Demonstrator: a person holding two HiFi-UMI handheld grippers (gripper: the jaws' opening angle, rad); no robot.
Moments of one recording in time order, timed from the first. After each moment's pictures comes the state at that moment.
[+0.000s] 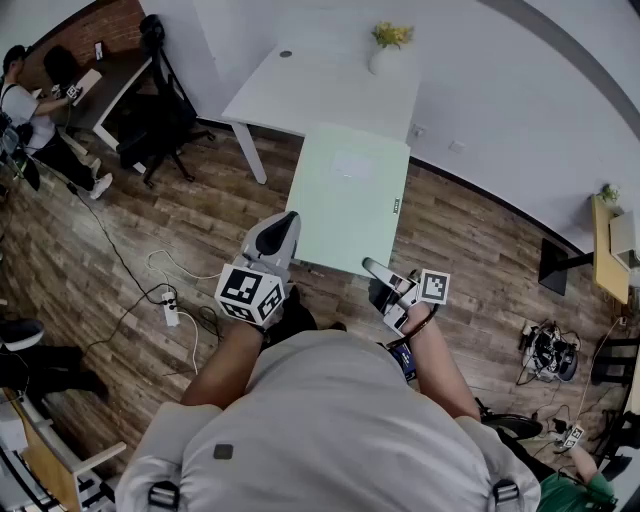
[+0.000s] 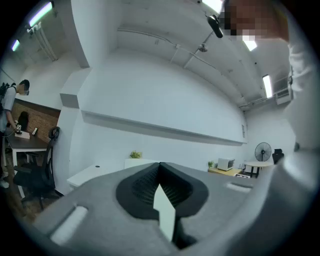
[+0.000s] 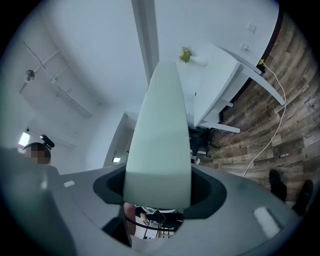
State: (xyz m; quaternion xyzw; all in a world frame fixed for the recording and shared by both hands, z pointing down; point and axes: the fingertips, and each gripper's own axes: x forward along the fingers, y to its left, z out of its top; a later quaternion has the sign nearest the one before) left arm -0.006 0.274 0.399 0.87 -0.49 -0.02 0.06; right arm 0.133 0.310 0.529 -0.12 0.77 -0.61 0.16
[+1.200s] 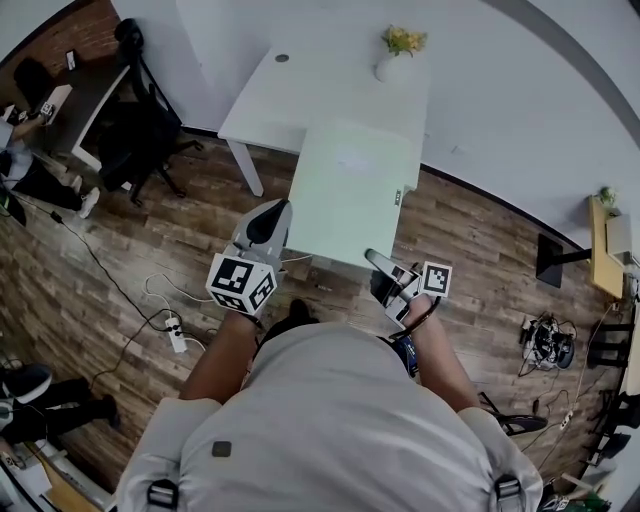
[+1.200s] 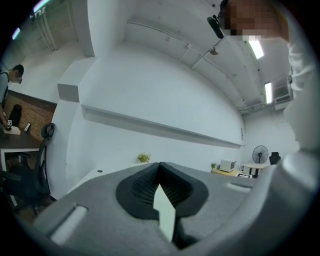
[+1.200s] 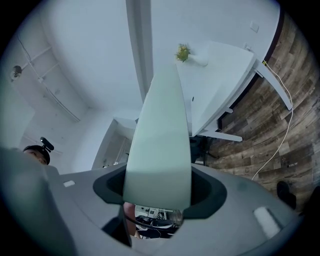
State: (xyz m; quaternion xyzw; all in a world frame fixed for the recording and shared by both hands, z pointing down) left arm -0.126 0.104 0.397 0.88 -0.46 -0.02 0.07; right arm 0.035 0.154 0.530 -0.16 0.76 -0.61 0.17
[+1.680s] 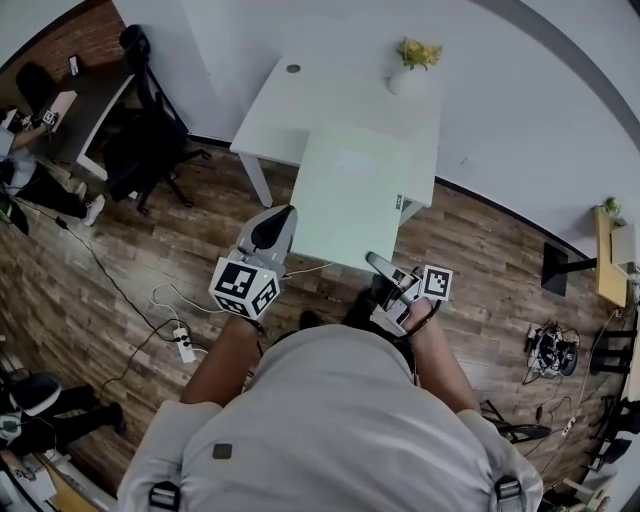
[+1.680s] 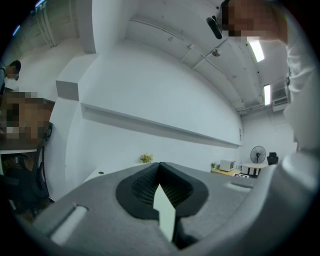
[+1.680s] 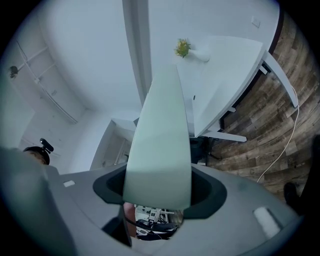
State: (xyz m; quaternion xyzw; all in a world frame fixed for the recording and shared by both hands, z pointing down) left arm -0.167 0.057 0.395 0.89 -0.45 -0.02 0.07; right arm -0.013 0.103 0.529 -0.17 0.75 -0.61 0.18
